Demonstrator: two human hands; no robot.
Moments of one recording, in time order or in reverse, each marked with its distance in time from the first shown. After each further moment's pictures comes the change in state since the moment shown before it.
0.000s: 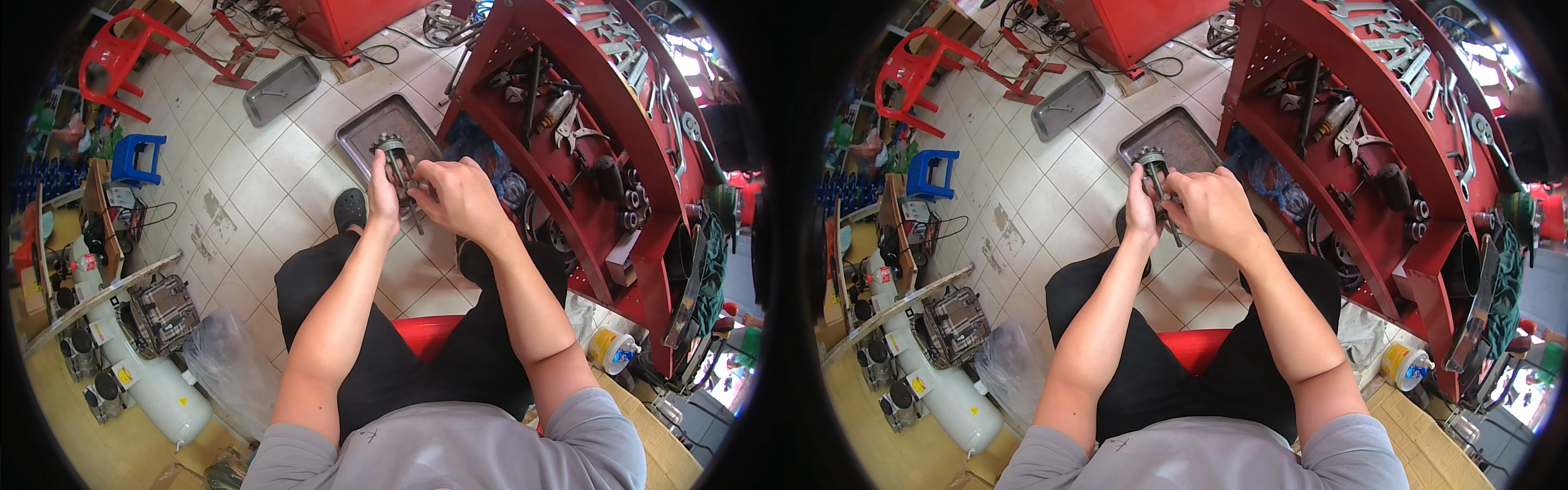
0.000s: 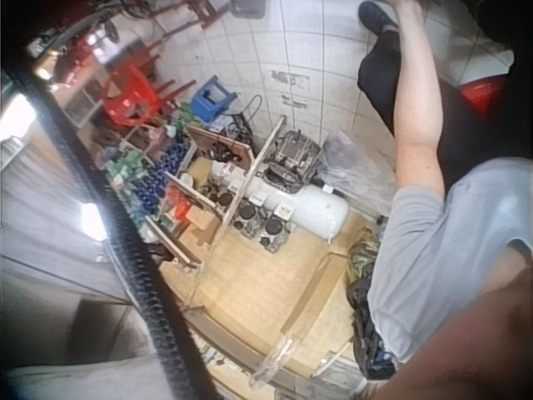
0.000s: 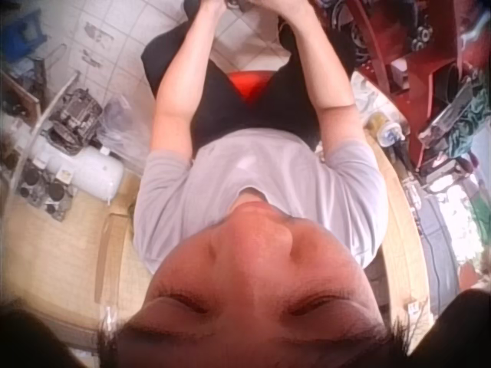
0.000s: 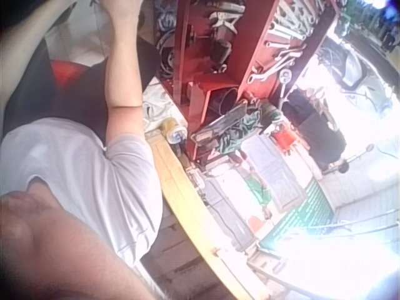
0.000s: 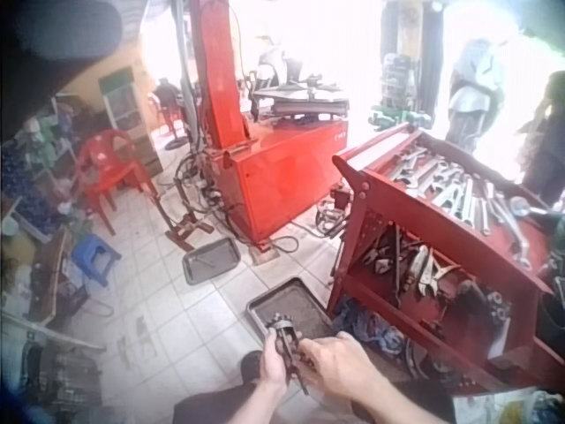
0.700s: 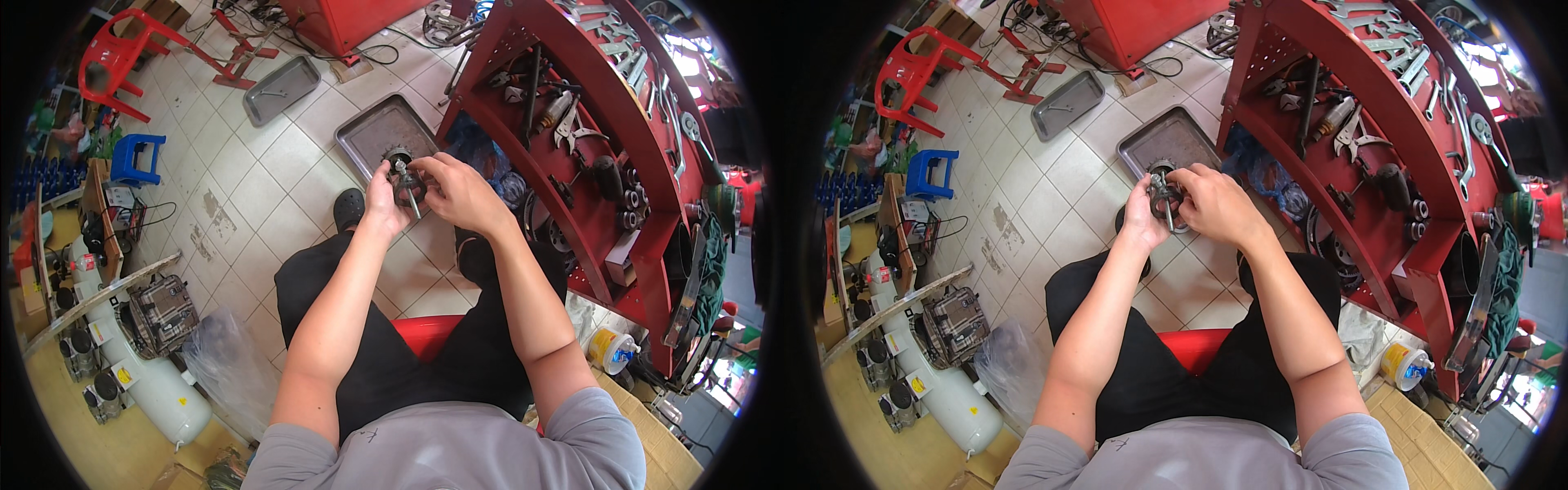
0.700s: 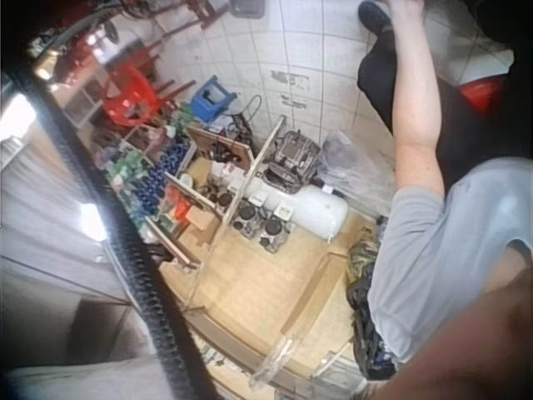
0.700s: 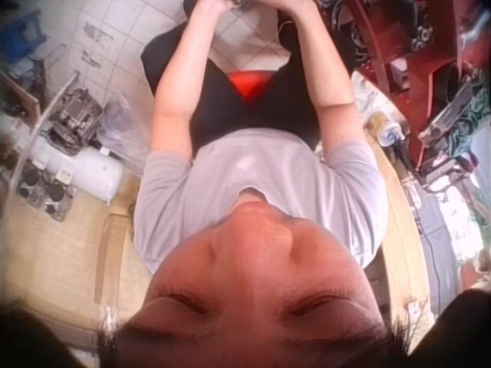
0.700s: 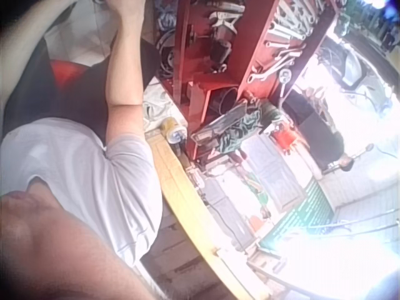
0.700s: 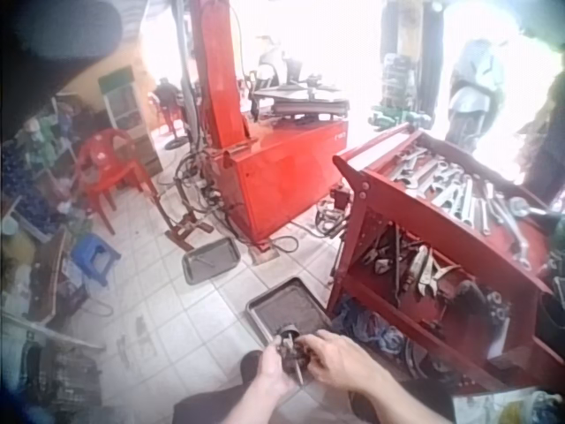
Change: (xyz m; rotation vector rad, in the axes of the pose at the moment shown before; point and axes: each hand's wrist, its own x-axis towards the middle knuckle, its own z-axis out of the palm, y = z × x) left_hand -0.006 0.008 -0.005 -0.124 -0.057 -0.411; right_hand 0.001 0.020 0.011 0.248 -0.068 0.054
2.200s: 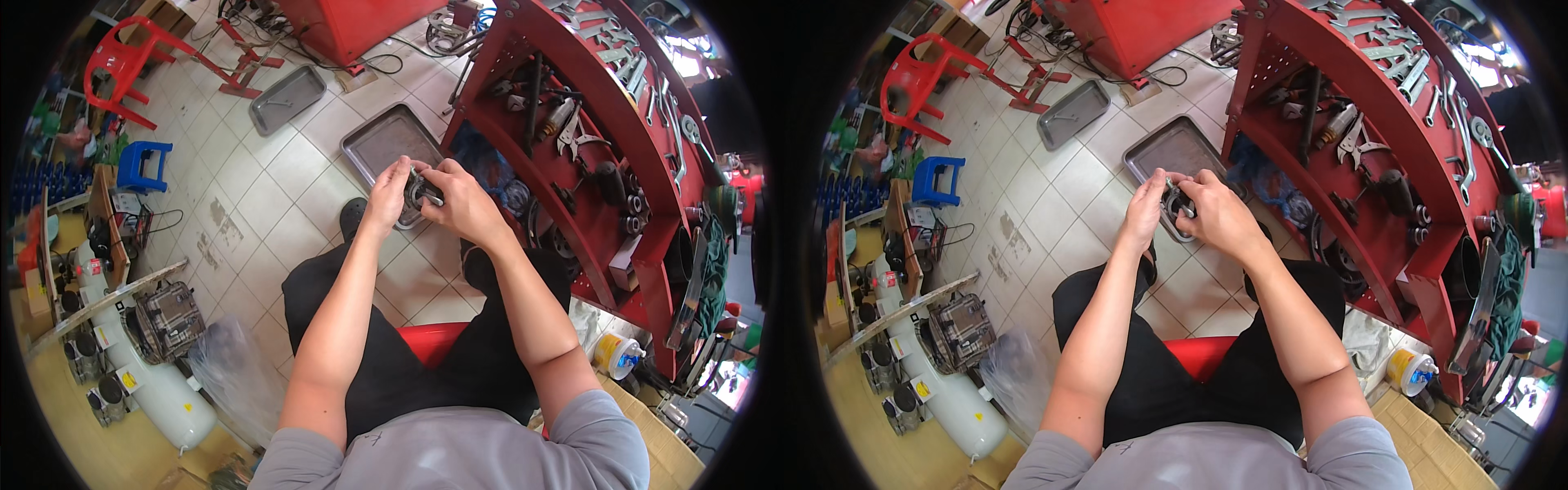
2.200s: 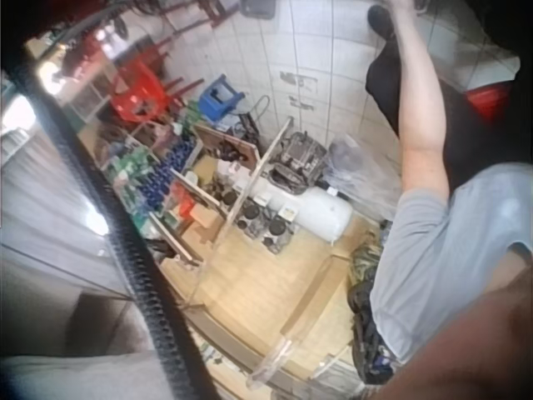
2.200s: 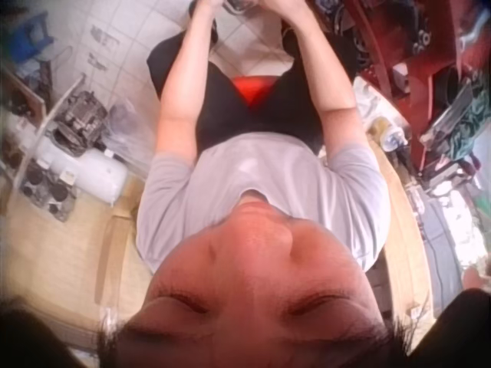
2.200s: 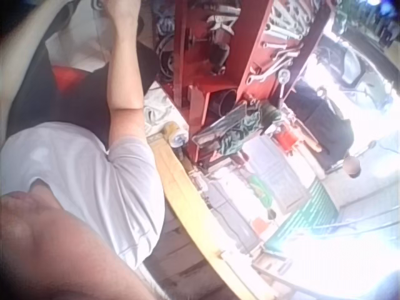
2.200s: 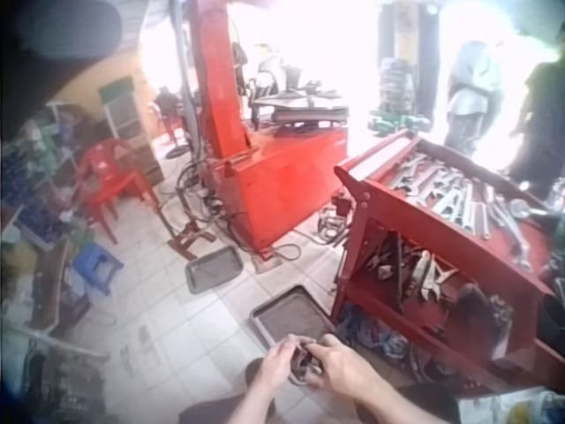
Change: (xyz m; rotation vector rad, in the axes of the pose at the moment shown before) left_hand -0.006 0.017 0.007 0.604 -0.208 0.469; right_hand -0.002 -0.012 0.003 0.000 0.105 0.071
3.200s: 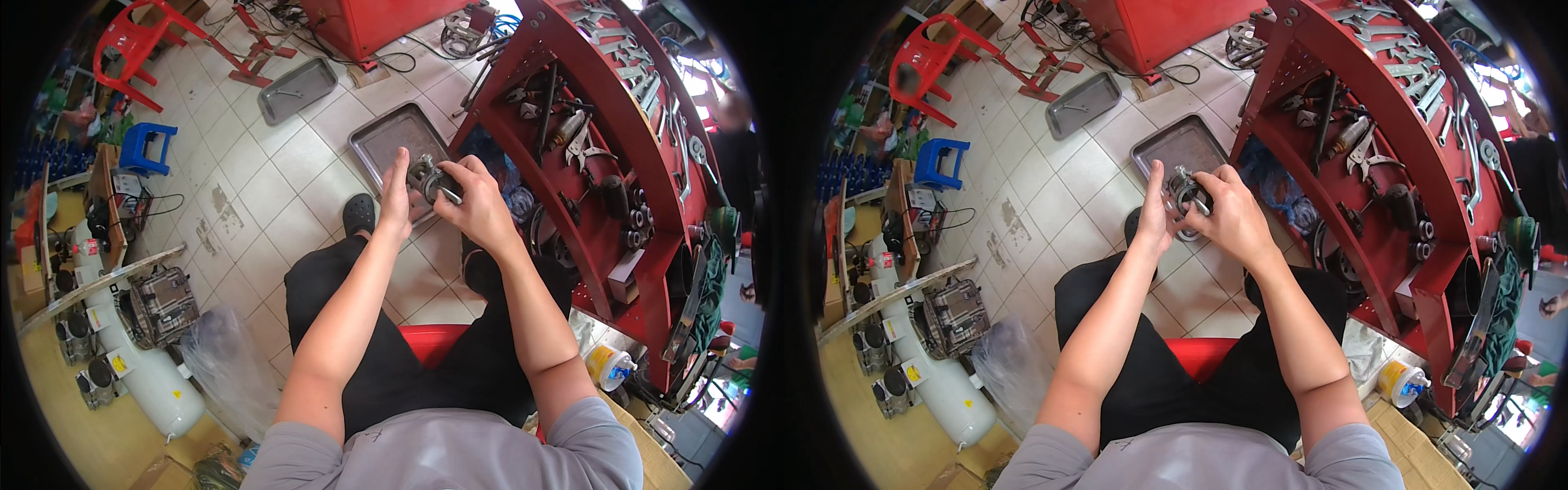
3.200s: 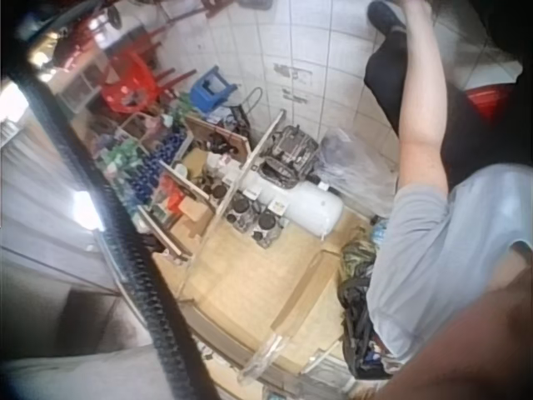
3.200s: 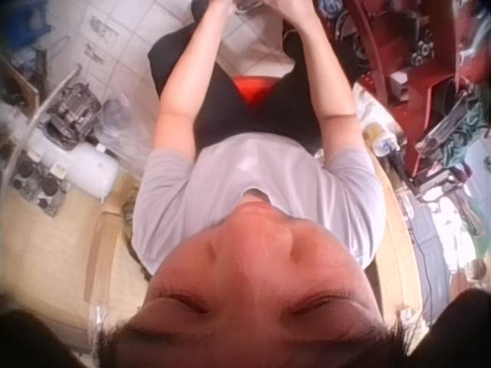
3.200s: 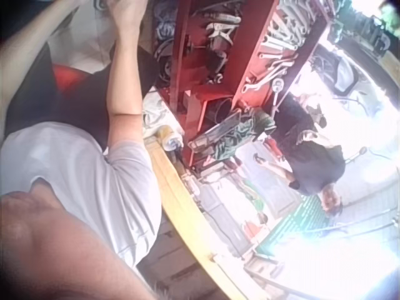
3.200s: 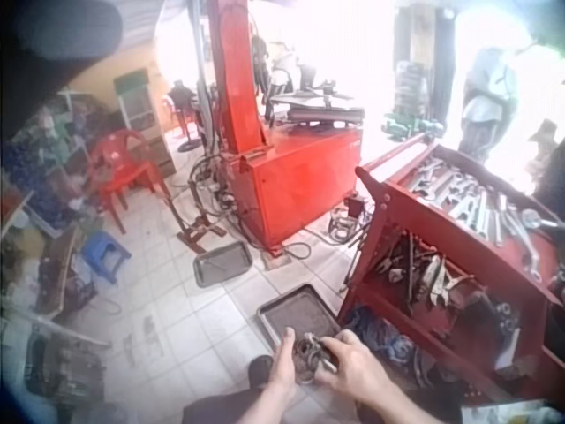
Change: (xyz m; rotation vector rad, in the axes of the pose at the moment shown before) left_hand -0.001 -0.016 0.001 -0.153 0.372 -0.304; right_hand 0.000 -0.014 -0.005 0.054 0.095 0.071
